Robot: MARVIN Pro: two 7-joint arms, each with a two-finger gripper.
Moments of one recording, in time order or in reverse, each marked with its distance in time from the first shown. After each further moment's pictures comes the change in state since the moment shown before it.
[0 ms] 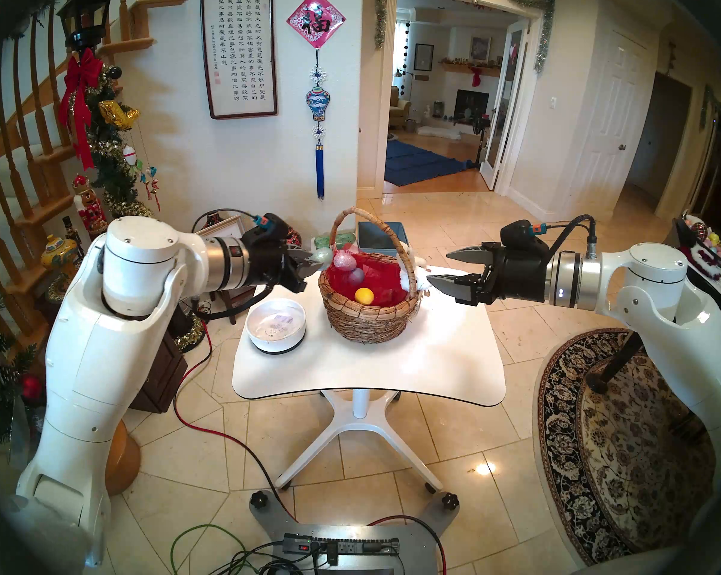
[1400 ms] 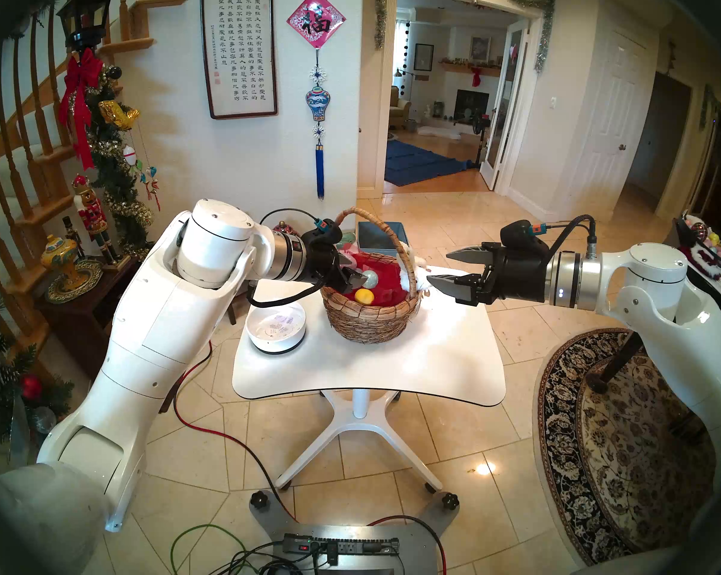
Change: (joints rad) left arm -0.230 -0.088 0.221 0.246 0.086 0.040 -0.076; right arm 0.000 0.003 -0.001 0.000 0.002 -0.001 -0.001
